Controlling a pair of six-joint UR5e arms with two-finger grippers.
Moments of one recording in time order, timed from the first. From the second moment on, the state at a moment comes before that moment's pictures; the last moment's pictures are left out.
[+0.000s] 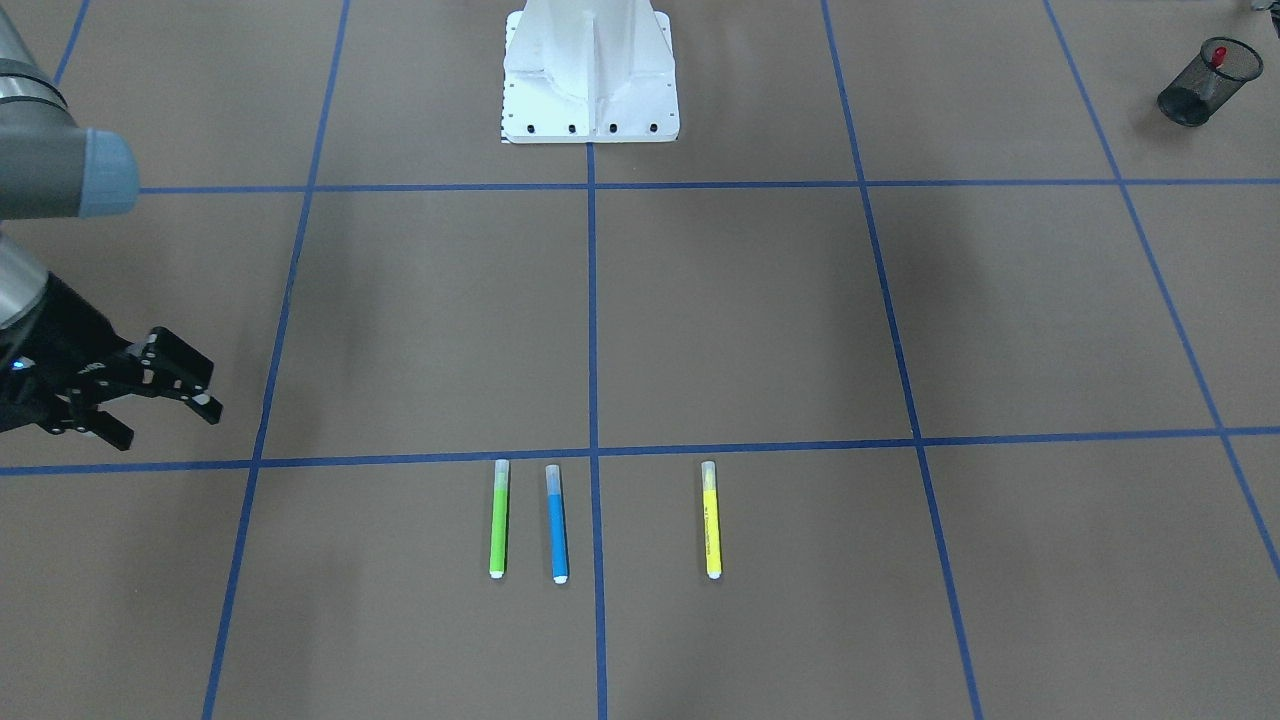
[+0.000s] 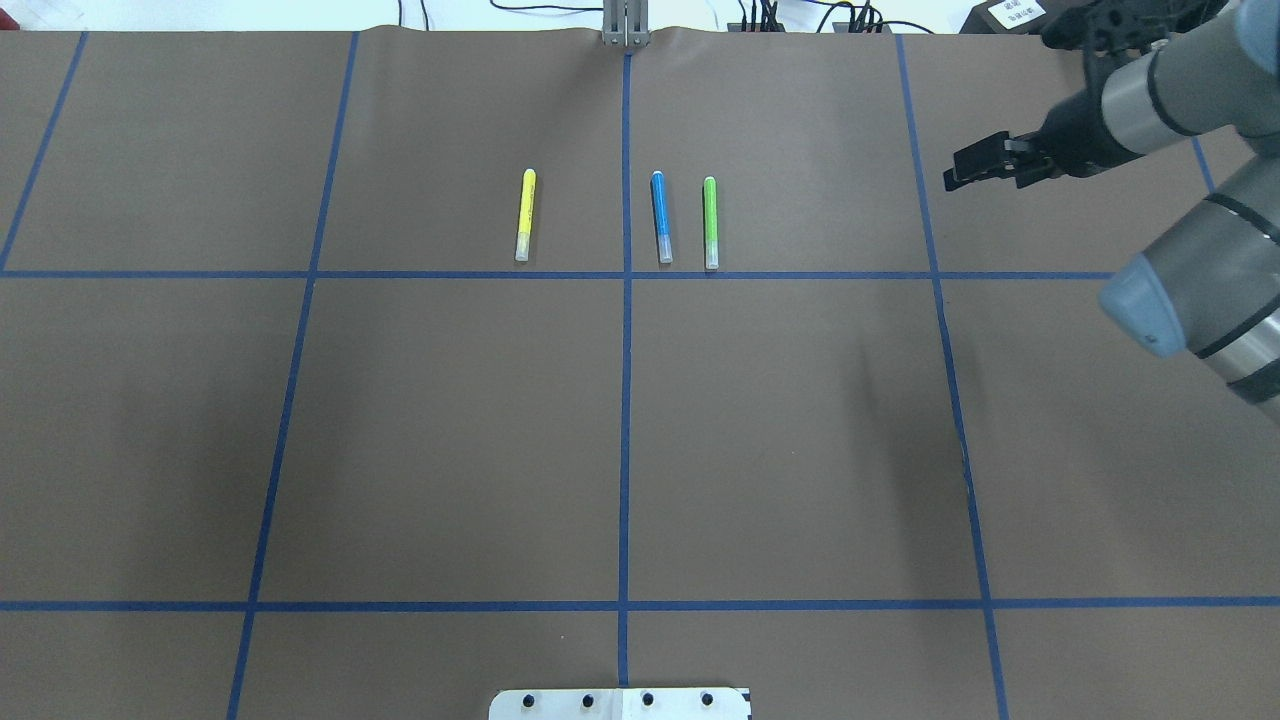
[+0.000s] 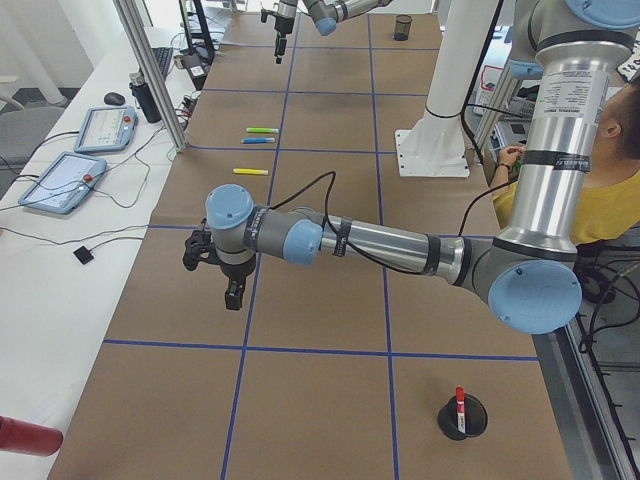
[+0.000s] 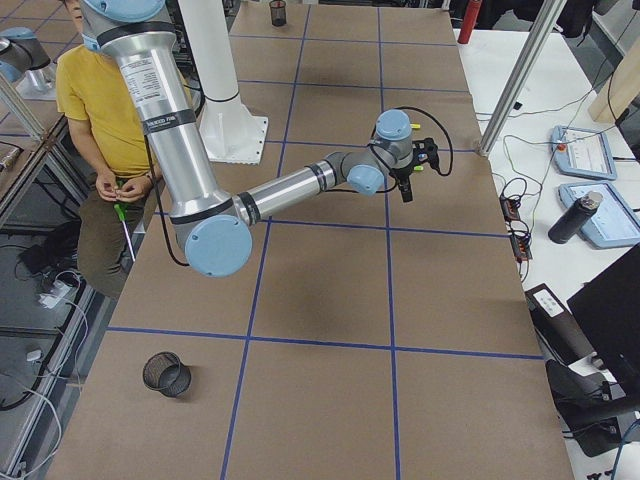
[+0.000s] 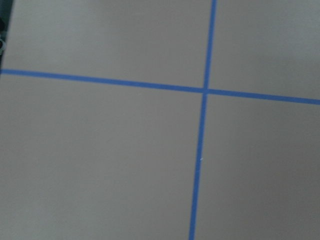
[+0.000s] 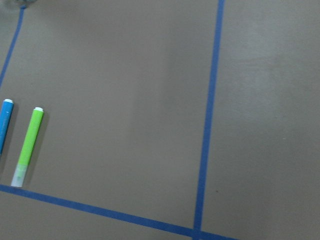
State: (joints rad) left arm -1.49 -1.70 -1.60 -1.69 -2.36 -0.19; right arm 1.00 -1.20 1.62 -1.04 2.13 0.82
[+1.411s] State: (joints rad) left arm -1.48 -1.70 -1.58 -1.71 -2.36 -0.18; right arm 0.73 -0.60 1.10 -1.29 1.83 1.14
